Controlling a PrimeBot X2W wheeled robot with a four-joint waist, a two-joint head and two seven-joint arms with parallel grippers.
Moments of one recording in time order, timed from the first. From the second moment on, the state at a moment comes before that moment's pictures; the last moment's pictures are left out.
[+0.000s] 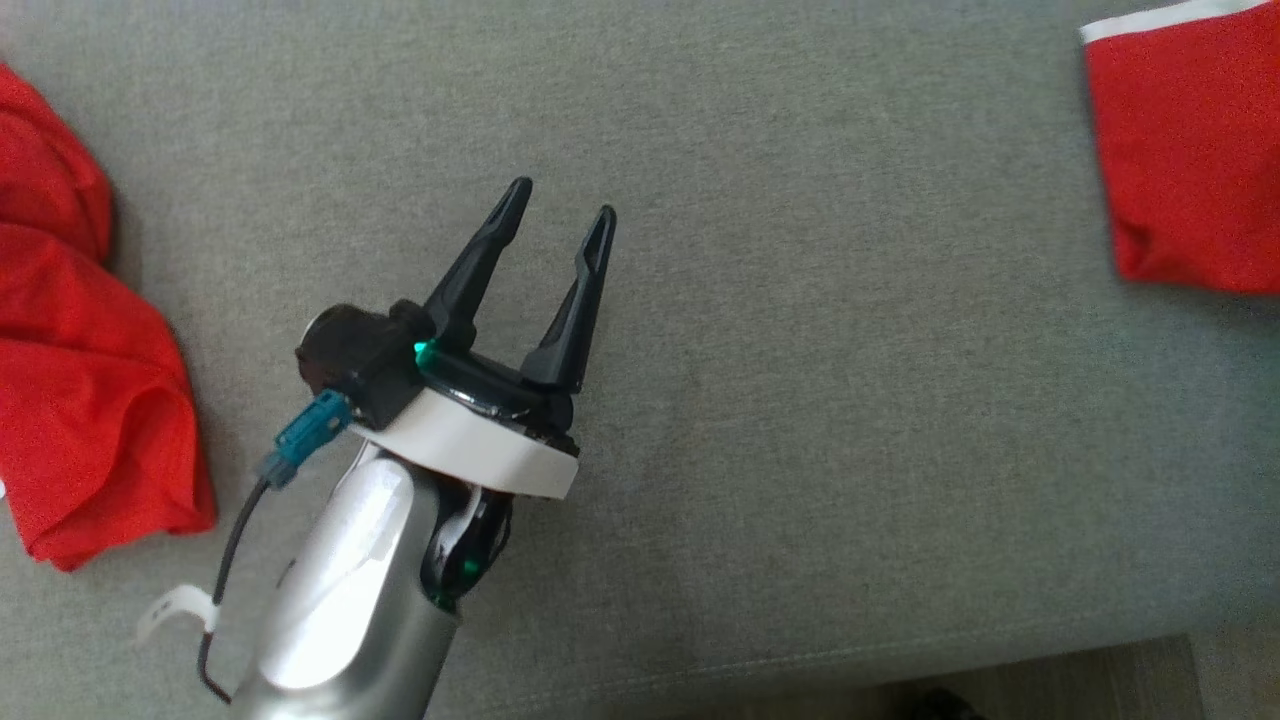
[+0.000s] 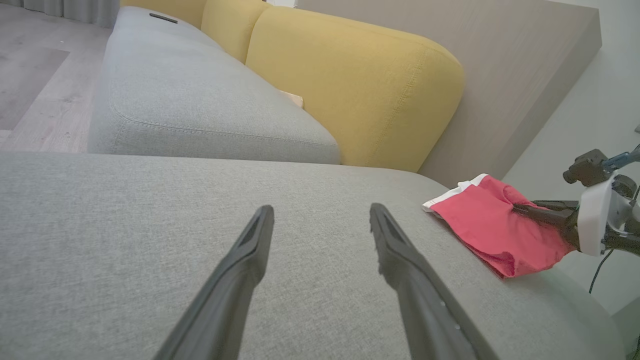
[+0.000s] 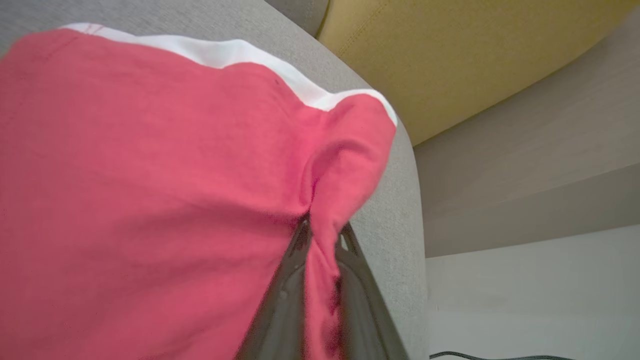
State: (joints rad) left arm -0.36 0.04 -0.40 0.13 -0.32 -0.13 -0.26; right arm -0.70 -0.67 0.24 0.68 0.02 0.13 0.10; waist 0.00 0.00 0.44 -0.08
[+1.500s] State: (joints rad) left arm -0.04 0.05 -0.21 0.14 -0.32 -0.13 -0.26; right arm -0.16 -0.05 0.03 0.33 0.15 0.13 -0.24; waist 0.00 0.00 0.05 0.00
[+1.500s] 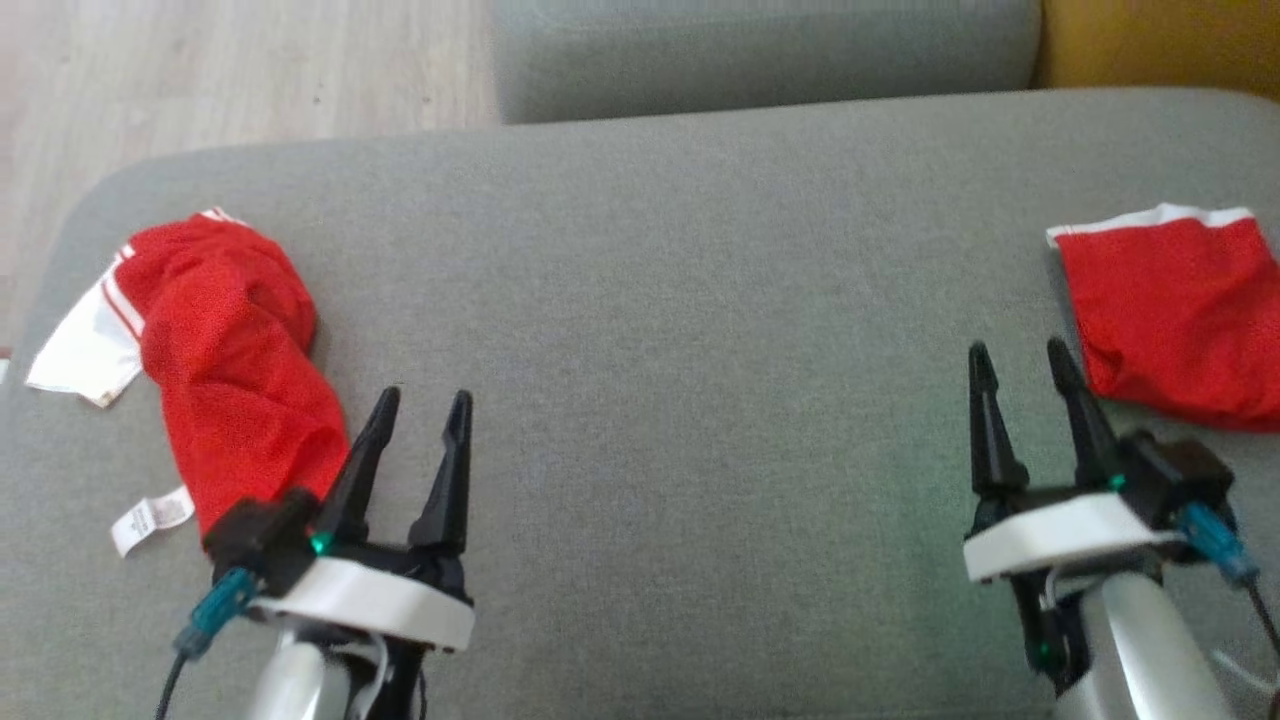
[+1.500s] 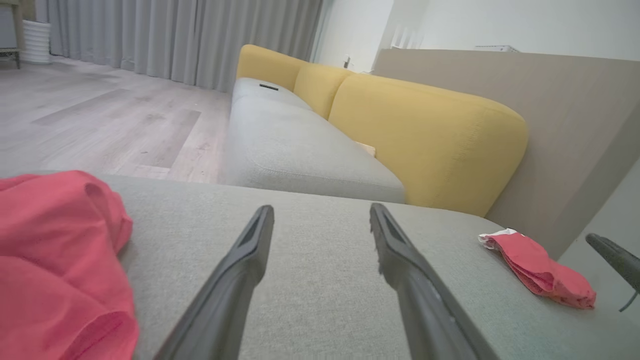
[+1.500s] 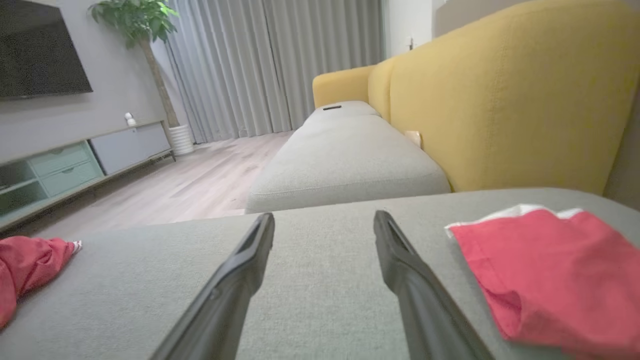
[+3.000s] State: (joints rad) left arm 0.01 0.05 -0.11 0.15 -0.33 -0.12 -0.26; right arm -0.07 -0.05 0.19 0.32 0.25 0.13 -0.25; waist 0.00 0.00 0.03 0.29
